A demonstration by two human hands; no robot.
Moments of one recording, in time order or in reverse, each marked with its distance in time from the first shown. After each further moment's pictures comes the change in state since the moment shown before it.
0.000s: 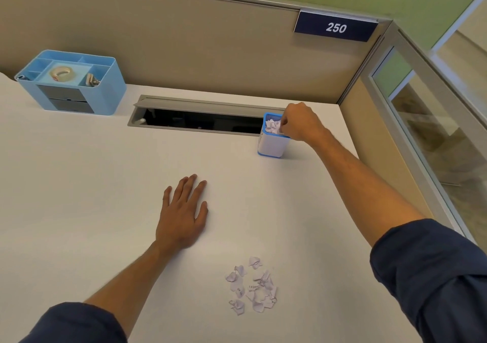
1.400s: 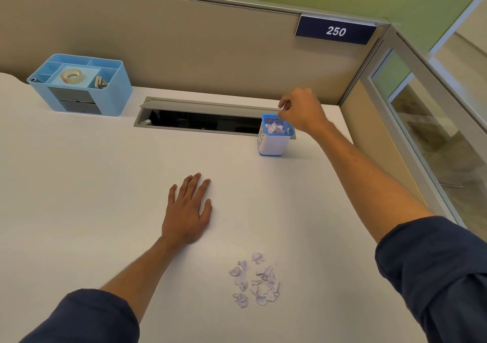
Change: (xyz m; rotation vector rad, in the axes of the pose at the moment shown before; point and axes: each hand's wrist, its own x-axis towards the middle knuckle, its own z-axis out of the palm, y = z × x) left_hand 0.000 0.000 0.000 0.014 0.010 -0.003; right_hand -0.001 -0.008 -0.025 0.161 0.192 -0.051
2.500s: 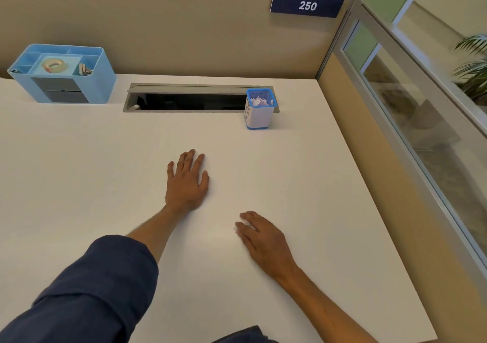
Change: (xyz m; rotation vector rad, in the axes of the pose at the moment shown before) left_hand 0.000 0.000 -0.004 -0.004 -0.032 0.022; right_hand -0.352 -0.047 0.145 0.195 0.196 -0.291
